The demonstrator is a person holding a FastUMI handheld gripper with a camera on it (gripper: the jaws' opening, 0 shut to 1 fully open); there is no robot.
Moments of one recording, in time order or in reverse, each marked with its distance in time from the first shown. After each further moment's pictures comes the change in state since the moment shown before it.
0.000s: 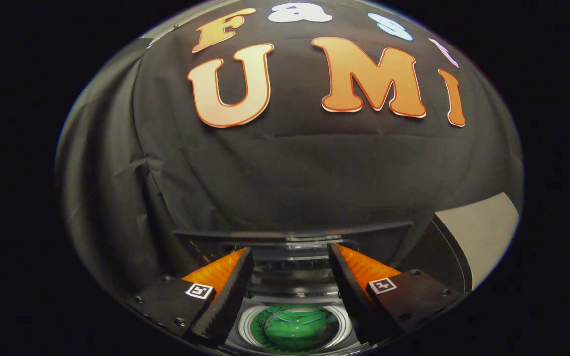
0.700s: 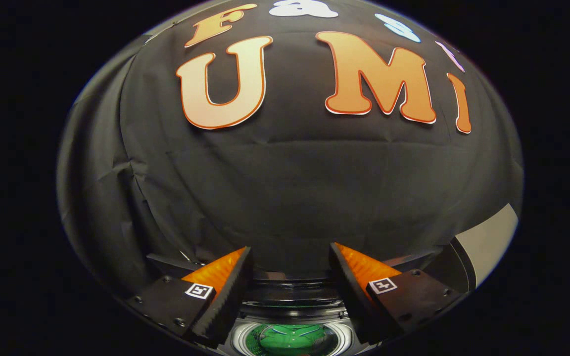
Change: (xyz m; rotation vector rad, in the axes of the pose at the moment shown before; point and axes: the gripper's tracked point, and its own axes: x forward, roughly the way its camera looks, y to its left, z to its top) arm 0.059 -0.006 0.011 -0.037 0.004 -0.053
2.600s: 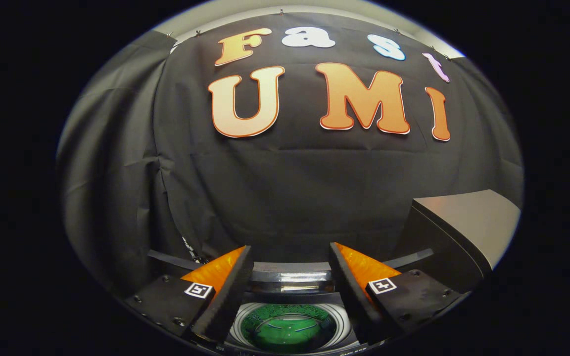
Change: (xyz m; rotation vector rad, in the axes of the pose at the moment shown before) arm -0.125 0.008 -0.085 -0.038 -0.152 0.014
